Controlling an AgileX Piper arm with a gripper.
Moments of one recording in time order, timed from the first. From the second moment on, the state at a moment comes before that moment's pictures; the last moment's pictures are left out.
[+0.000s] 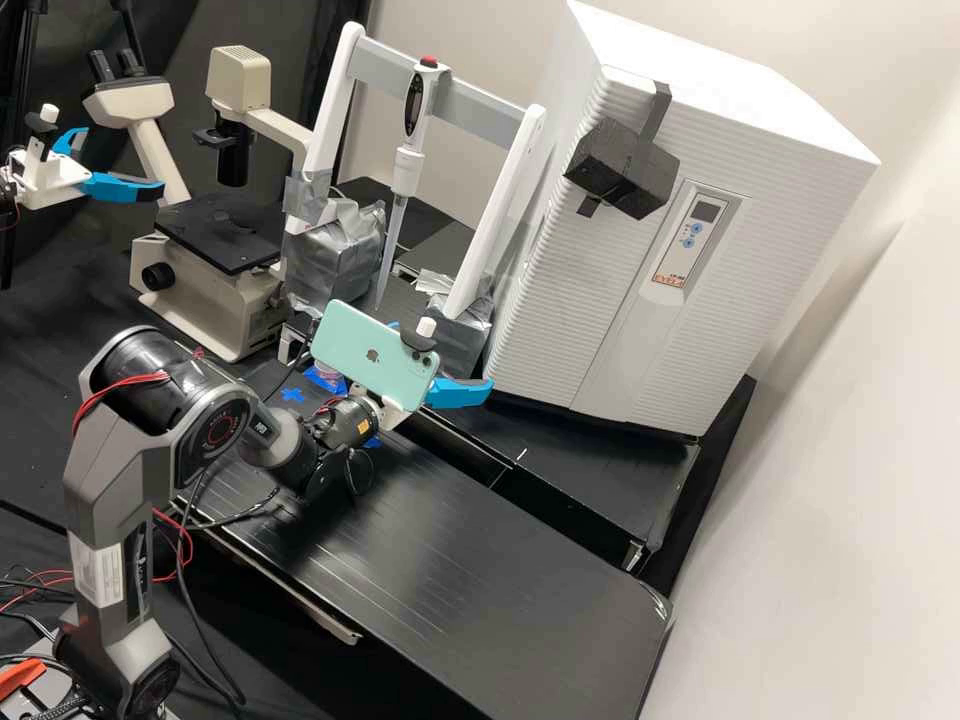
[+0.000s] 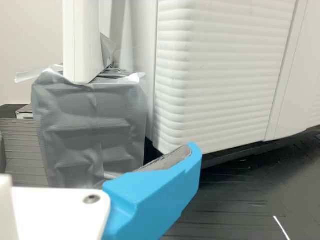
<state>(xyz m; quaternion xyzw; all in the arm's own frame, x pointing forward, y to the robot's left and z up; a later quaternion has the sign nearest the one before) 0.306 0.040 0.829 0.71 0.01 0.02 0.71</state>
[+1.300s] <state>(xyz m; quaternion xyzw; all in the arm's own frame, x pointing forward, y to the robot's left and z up) 0.343 0.076 0.962 0.74 -0.09 0.14 0.65</state>
